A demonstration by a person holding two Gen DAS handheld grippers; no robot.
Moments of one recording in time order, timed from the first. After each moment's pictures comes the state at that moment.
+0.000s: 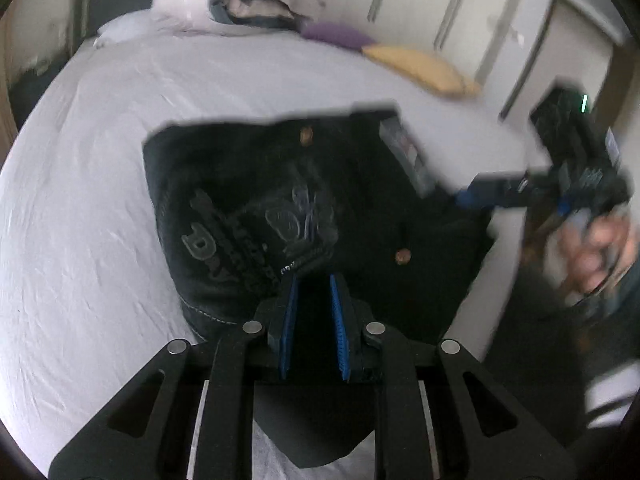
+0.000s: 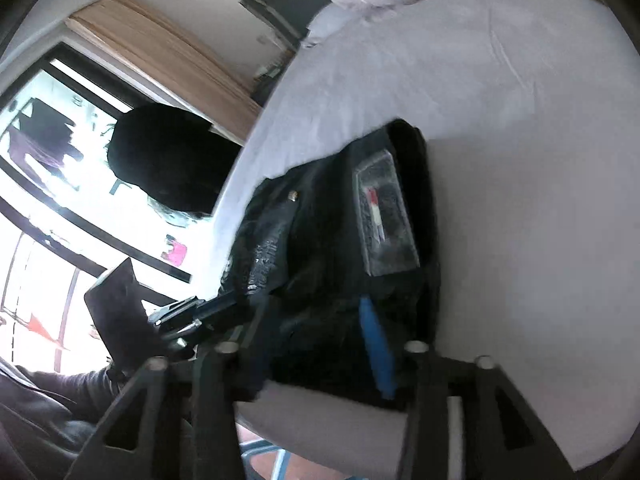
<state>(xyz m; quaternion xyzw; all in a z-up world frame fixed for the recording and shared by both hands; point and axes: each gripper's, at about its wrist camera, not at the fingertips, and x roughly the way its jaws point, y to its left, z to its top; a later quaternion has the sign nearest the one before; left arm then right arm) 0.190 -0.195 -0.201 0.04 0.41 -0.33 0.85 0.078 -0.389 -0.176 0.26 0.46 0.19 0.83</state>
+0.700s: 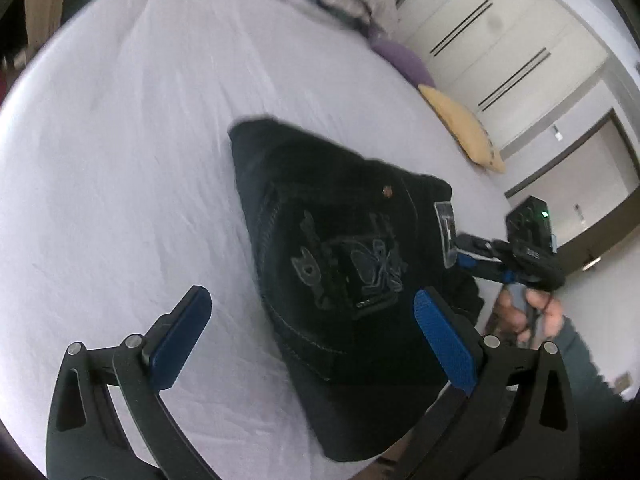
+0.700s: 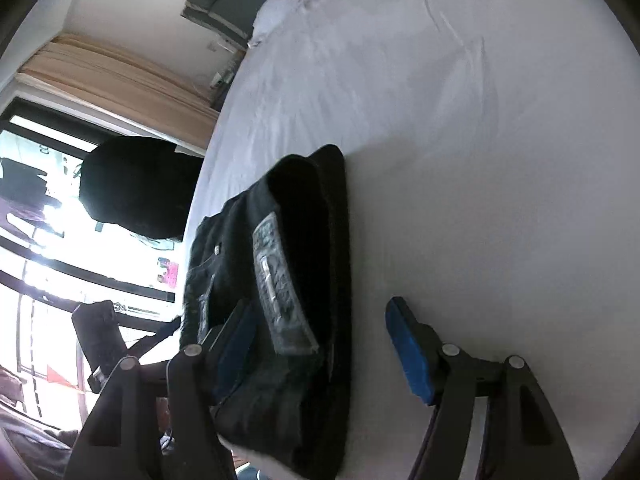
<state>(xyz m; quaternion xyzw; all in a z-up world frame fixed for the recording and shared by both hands) 0.250 -0.125 -0.179 -0.17 0.50 -0.29 0.80 0.138 -0.448 -0.209 0.34 0.48 0.17 0.79</state>
